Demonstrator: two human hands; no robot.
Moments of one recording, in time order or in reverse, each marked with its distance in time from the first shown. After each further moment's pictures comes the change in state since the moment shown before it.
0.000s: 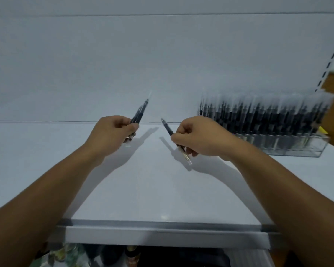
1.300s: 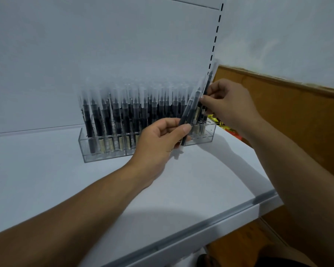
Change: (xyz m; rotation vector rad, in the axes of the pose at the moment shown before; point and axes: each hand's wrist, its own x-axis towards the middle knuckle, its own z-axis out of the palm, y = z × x) left_hand -0.063 0.106 0.258 -0.822 -0.653 0.114; right_hand -0.070 0.156 -0.167 -0.053 0.772 0.200
